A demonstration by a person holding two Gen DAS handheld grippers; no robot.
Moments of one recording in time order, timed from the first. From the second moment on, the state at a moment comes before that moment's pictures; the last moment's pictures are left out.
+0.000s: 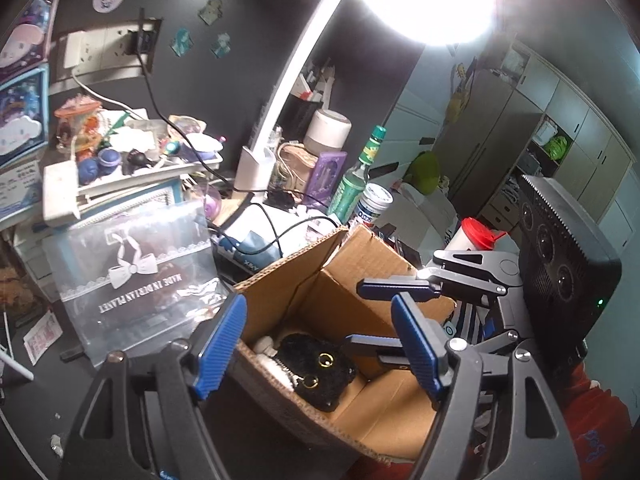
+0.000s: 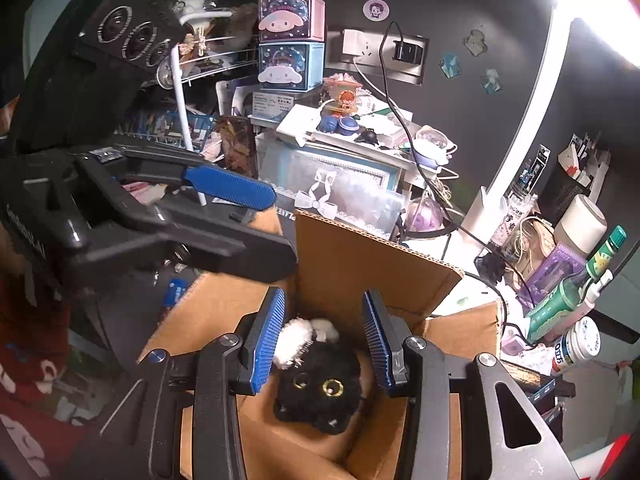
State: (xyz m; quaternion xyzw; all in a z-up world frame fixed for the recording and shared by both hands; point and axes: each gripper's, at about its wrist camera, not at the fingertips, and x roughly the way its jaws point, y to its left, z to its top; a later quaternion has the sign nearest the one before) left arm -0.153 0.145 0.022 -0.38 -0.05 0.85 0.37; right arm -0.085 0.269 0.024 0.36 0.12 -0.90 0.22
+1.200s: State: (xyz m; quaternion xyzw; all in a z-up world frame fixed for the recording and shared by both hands) left arm -0.040 -0.077 -0.119 -0.38 -0.12 0.91 0.14; right arm -0.058 0.077 -0.147 0.43 0.12 -0.85 0.28
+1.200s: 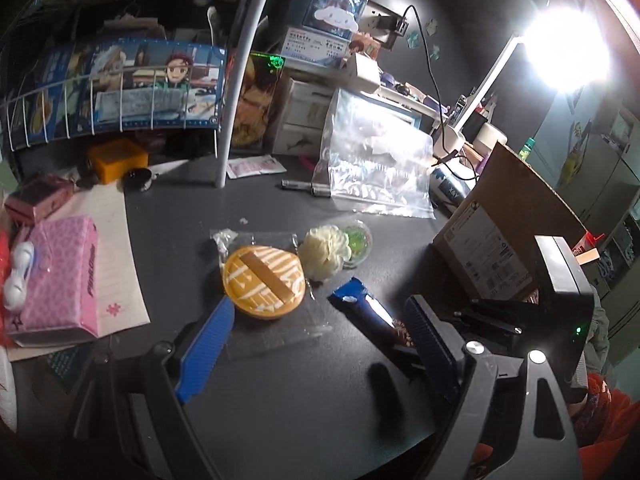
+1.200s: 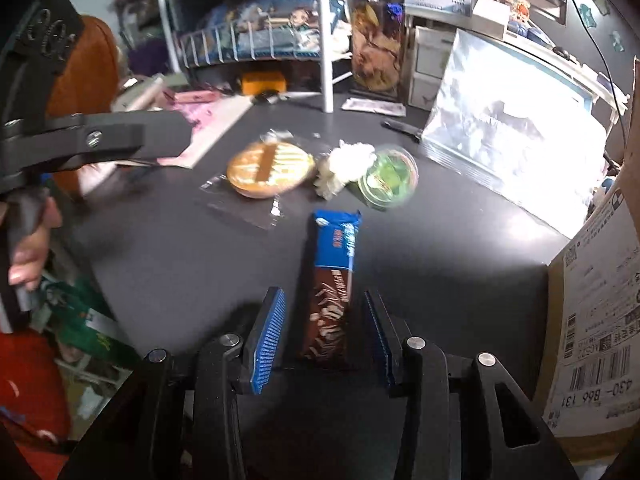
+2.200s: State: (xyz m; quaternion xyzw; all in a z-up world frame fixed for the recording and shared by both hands) left arm -0.049 -0.008 -0.040 -0.34 -0.10 0.90 0.25; right arm -0.017 0.113 -0.023 0.30 0.10 -0.87 0.38
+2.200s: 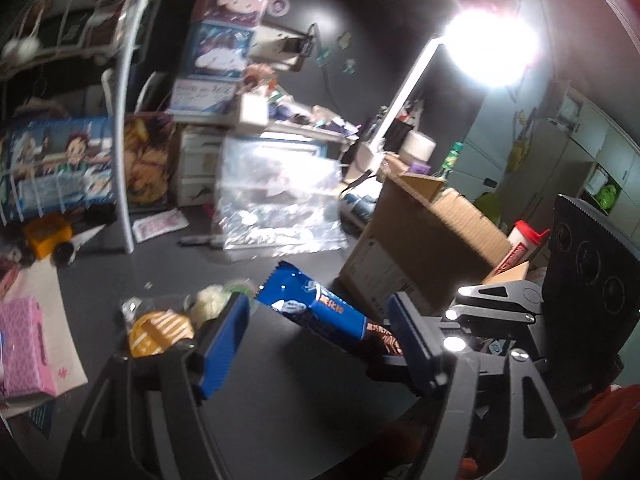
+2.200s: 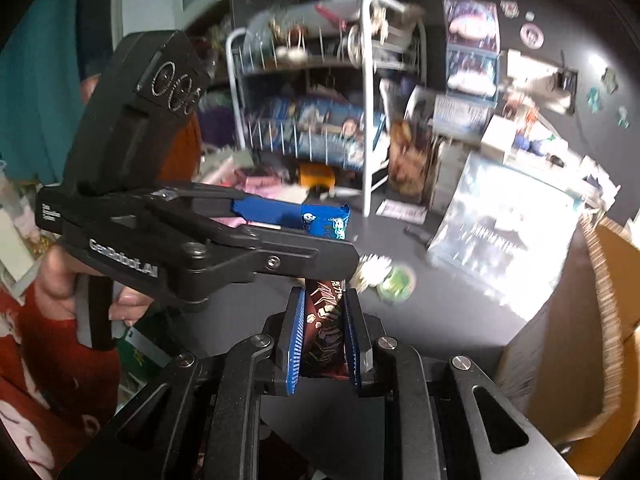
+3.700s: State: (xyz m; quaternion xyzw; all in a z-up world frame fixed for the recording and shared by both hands) left arm -0.111 0.126 0.035 -0.33 0.01 0.89 0.31; right arm -0.035 0.251 0.019 0.30 0.06 -0.91 0.28
